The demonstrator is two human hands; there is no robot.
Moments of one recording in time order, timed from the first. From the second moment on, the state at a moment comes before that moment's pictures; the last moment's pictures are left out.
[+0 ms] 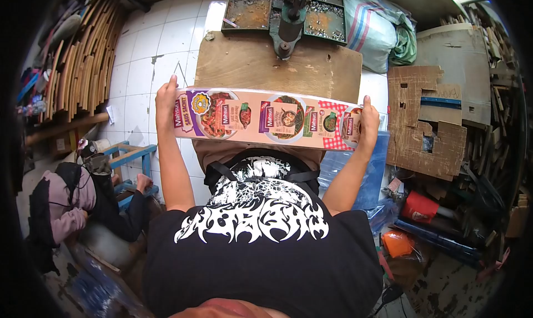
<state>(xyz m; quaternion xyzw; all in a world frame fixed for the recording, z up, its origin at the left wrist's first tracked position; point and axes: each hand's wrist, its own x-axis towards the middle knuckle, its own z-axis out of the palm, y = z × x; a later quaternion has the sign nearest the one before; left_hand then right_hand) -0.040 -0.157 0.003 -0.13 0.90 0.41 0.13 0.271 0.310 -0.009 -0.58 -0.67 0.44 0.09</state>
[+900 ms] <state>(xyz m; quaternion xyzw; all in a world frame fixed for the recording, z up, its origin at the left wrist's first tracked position) -0.039 -0.146 0.018 -0.12 0.95 0.27 0.13 0.142 0.296 0.040 -0.36 -0.83 0.31 0.30</state>
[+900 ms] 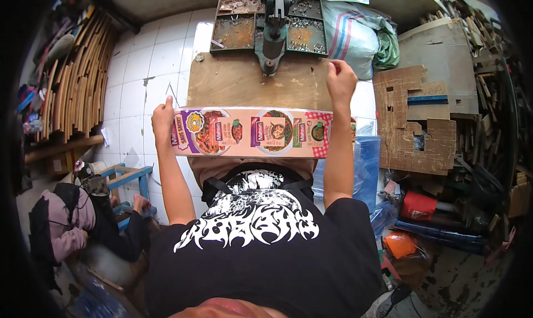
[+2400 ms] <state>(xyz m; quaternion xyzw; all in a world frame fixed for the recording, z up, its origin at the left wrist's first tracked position) -0.036 -0.149 0.019 -0.11 0.94 0.28 0.12 0.031 0.306 0.032 -0.30 -0.94 0.06 0.14</state>
